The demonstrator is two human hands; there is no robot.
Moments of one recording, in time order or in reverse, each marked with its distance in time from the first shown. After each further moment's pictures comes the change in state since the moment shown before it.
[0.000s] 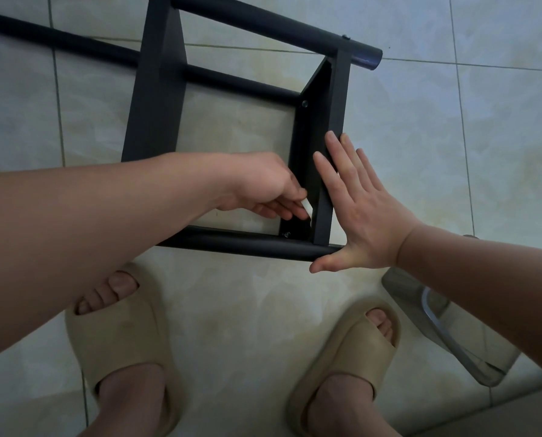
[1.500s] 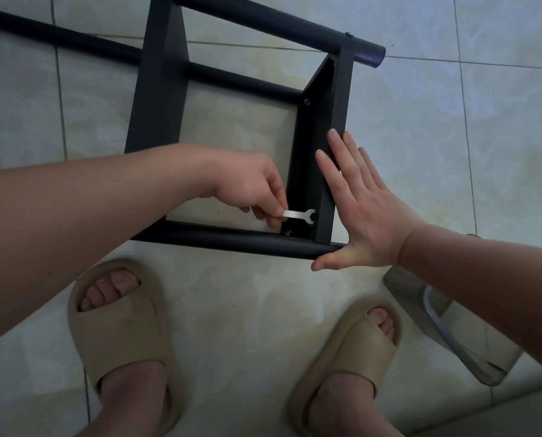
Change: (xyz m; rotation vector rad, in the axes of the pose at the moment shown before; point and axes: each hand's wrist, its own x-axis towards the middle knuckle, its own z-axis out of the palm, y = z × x) left_hand -0.014 -0.004 -0.021 0.516 -0.080 0.071; right_hand 0.000 0.000 0.001 -0.001 0.014 -0.005
